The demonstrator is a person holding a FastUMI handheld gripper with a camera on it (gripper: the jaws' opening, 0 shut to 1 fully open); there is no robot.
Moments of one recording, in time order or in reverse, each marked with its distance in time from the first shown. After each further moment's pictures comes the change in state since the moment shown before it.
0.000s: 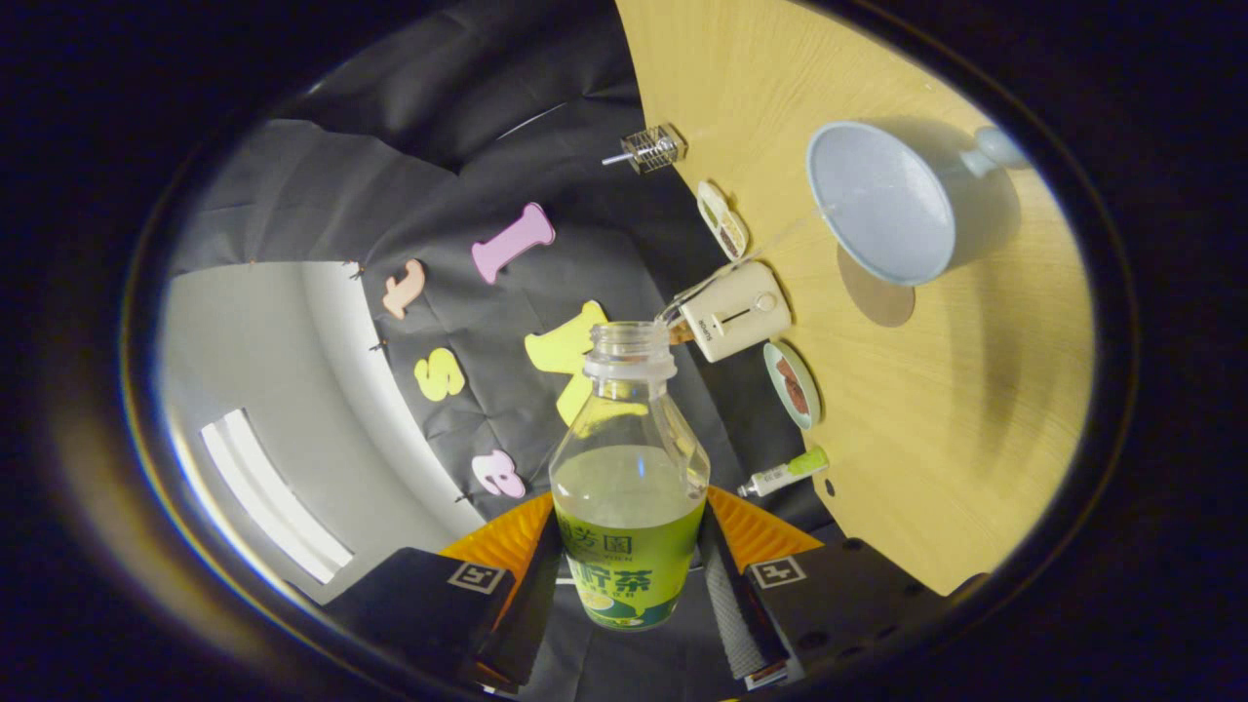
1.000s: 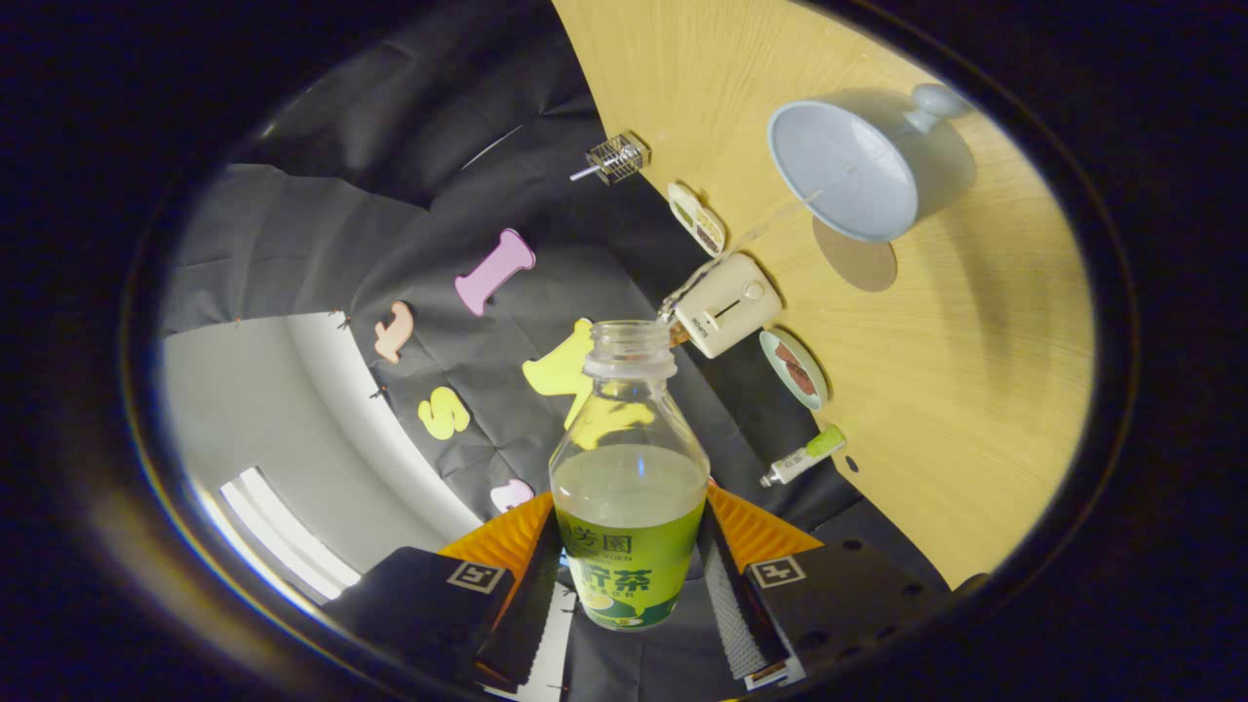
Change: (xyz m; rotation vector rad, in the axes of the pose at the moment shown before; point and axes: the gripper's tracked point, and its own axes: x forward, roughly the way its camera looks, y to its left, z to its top) arm 0.005 0.026 -0.003 0.163 -0.037 0.018
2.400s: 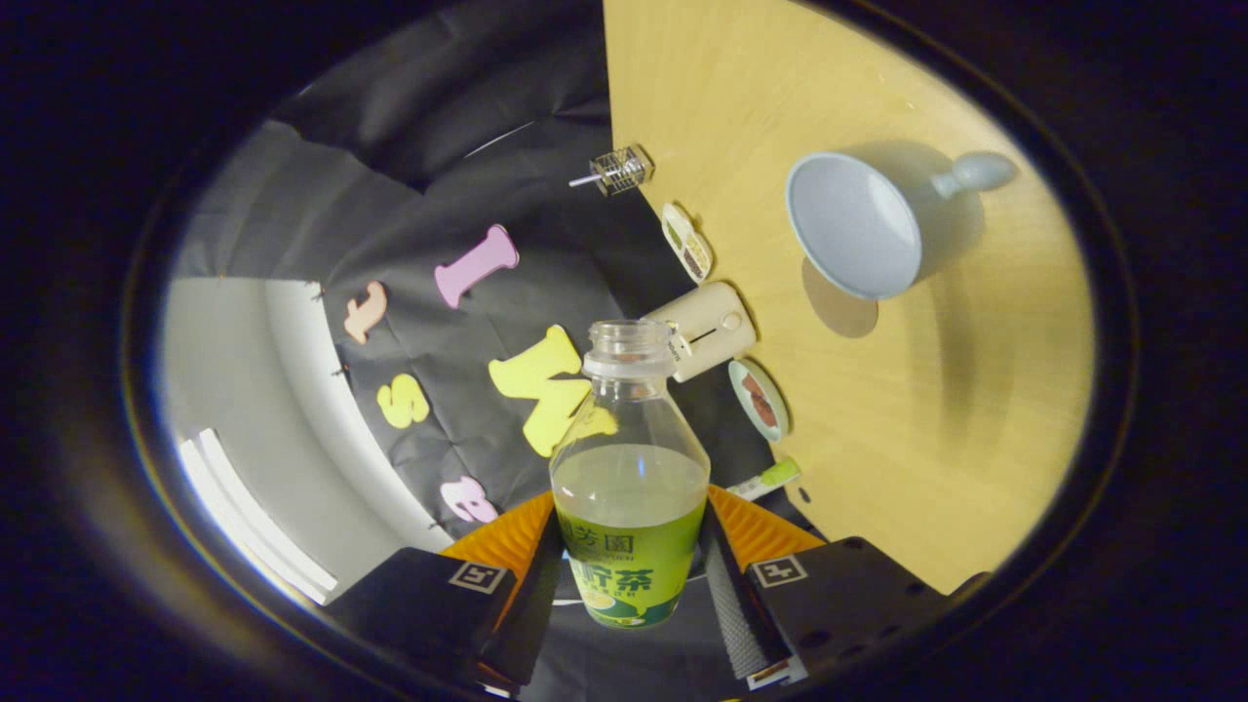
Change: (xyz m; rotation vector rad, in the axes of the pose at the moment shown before) arm -0.005 -0.034 0.014 -0.214 -0.052 -0.182
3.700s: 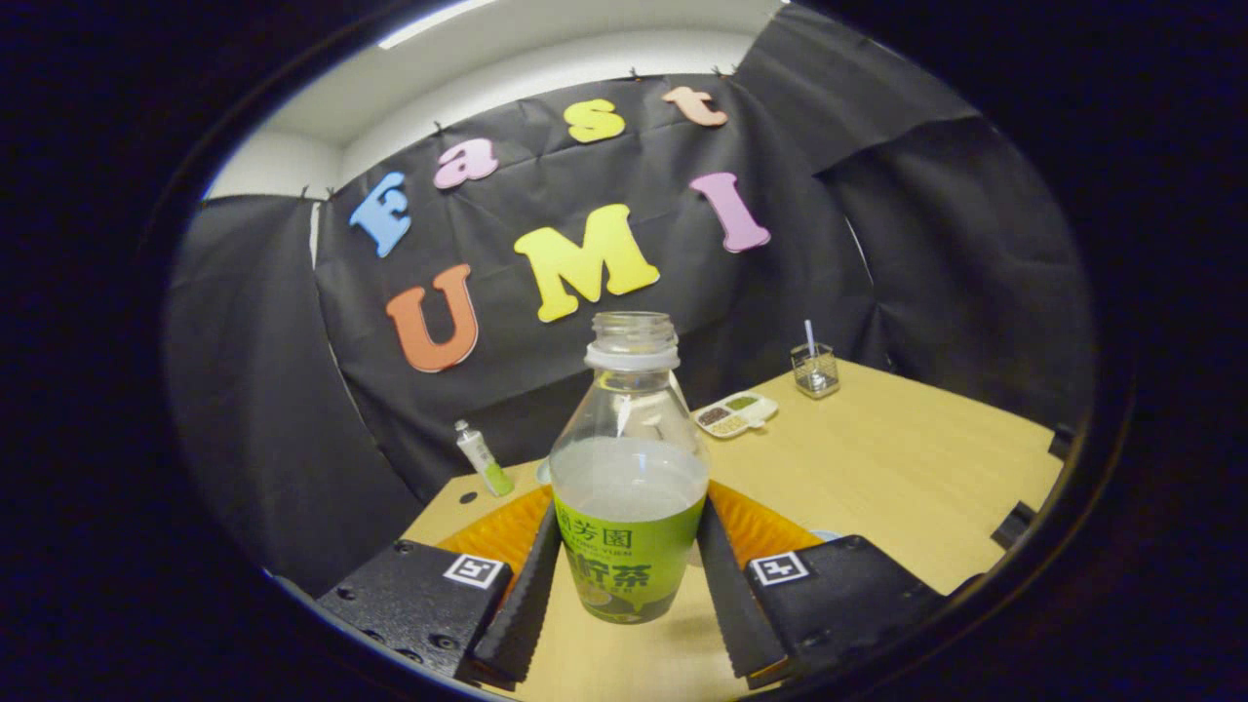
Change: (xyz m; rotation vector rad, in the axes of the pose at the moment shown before) arm -0.011 -0.004 -0.004 -1.610 -0.038 -0.453
